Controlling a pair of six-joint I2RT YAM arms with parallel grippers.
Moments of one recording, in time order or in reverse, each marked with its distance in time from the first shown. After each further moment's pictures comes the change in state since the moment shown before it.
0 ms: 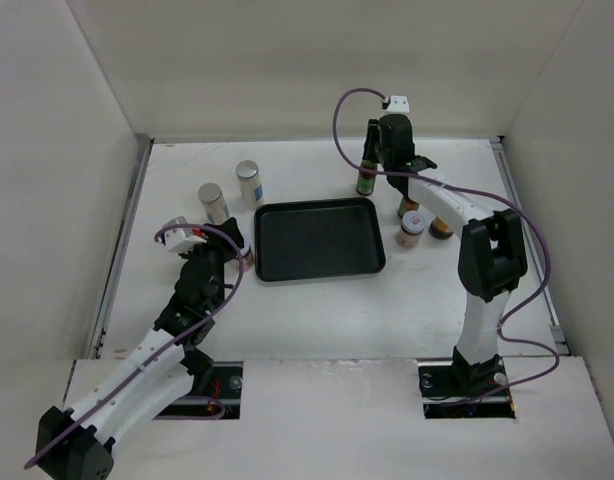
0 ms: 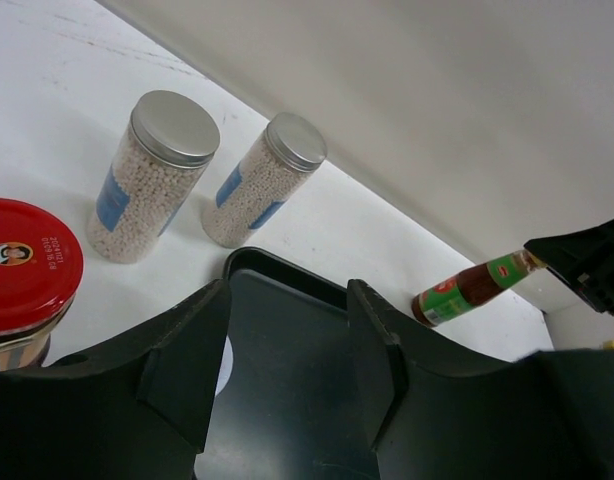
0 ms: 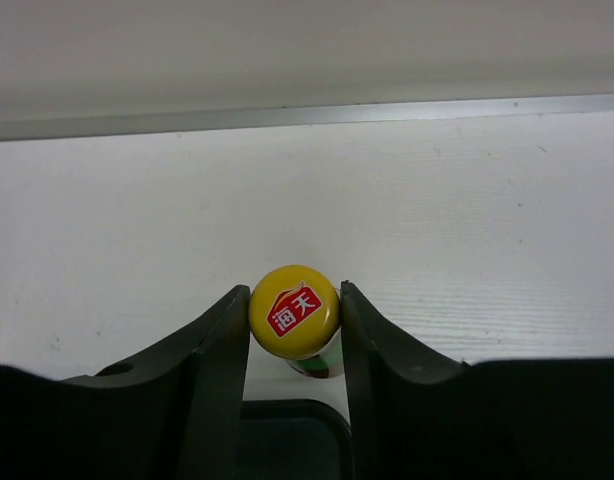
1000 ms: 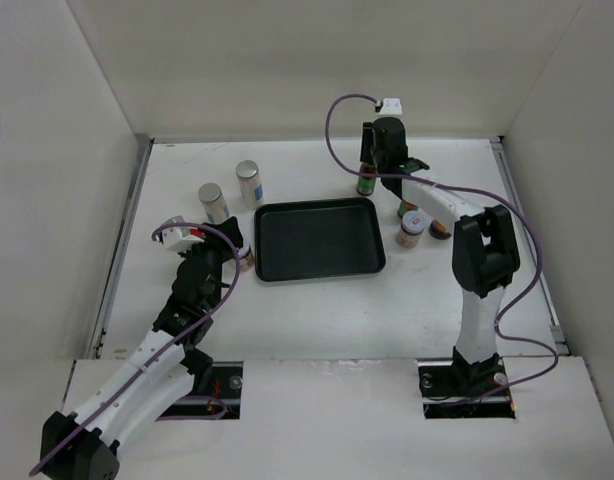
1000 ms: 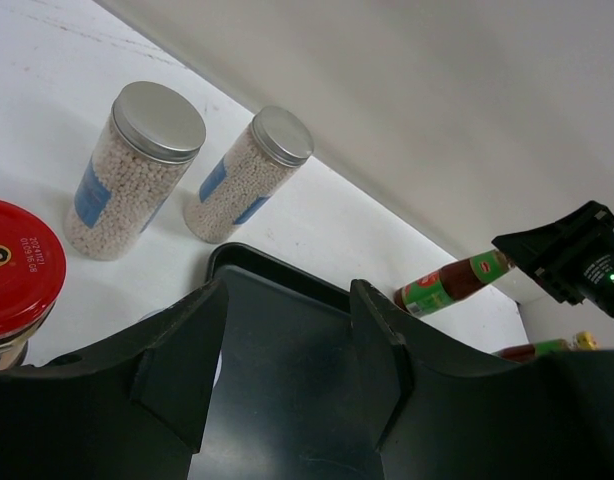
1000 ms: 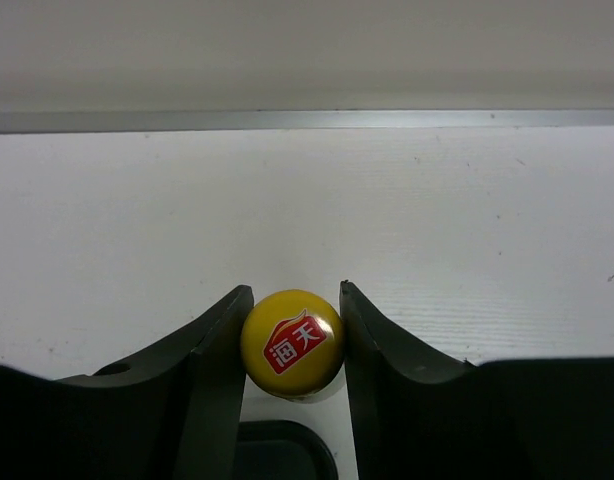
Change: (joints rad) left arm 0.063 -0.006 -0.016 0.014 0.107 -0.041; right arm 0.008 0.051 0.010 0.046 0.051 -0.065
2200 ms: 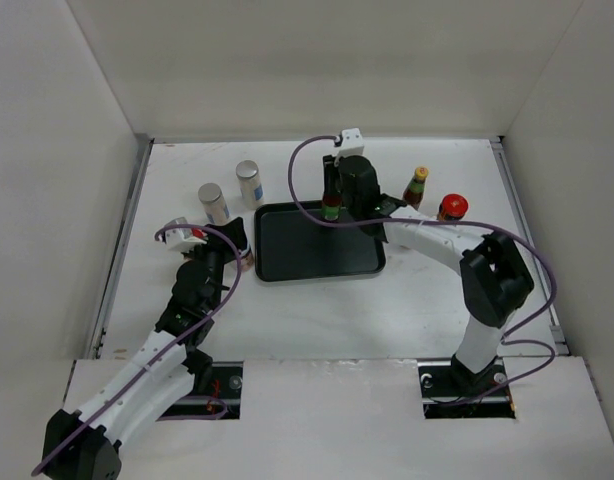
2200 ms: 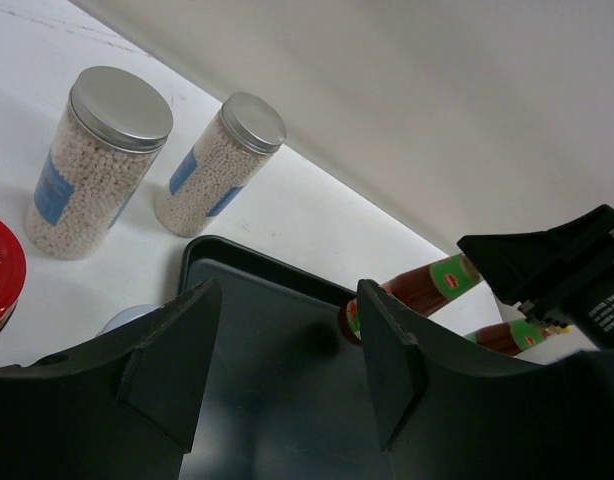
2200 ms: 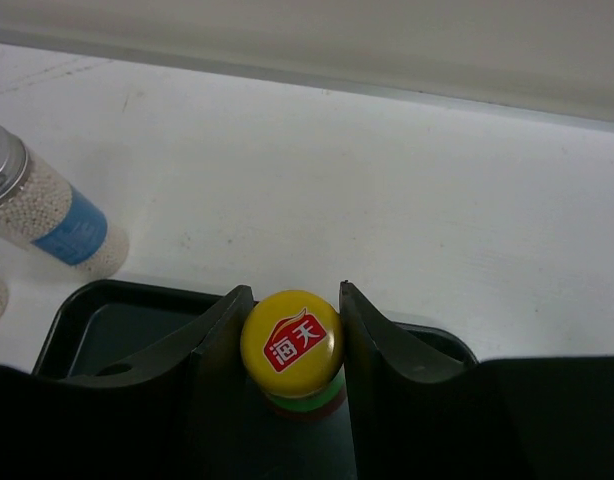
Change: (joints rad) left arm 0.019 0.003 -0.042 0.080 0.091 -0.003; right arm 0.279 -0.224 -0.298 0.183 0.076 -0.023
